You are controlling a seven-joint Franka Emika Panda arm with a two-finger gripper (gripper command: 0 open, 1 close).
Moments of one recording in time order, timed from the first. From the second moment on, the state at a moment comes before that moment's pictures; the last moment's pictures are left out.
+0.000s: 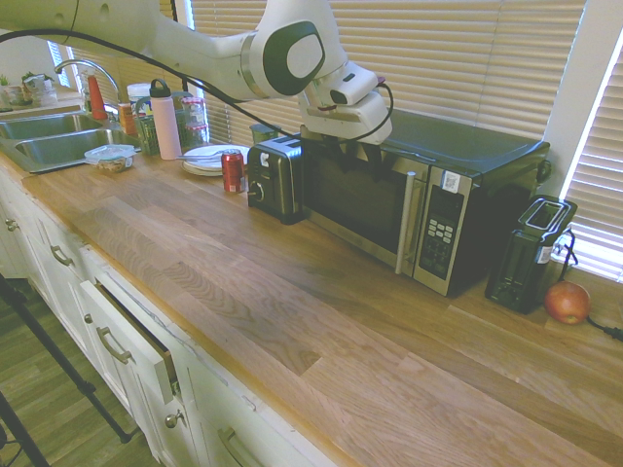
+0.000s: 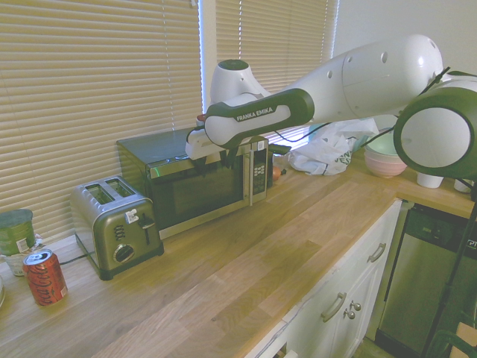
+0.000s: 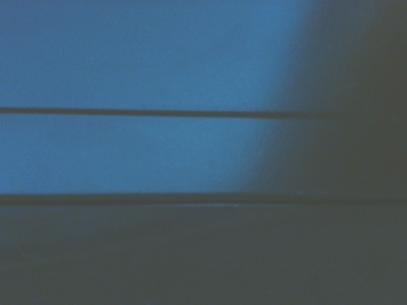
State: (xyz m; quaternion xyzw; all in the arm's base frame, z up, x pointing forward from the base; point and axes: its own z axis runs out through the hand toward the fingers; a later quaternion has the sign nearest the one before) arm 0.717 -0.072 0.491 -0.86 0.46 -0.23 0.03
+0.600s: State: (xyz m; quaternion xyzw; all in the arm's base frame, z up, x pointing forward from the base) arm 0.616 -0.055 0.456 -0.89 0.43 -0.15 0.04
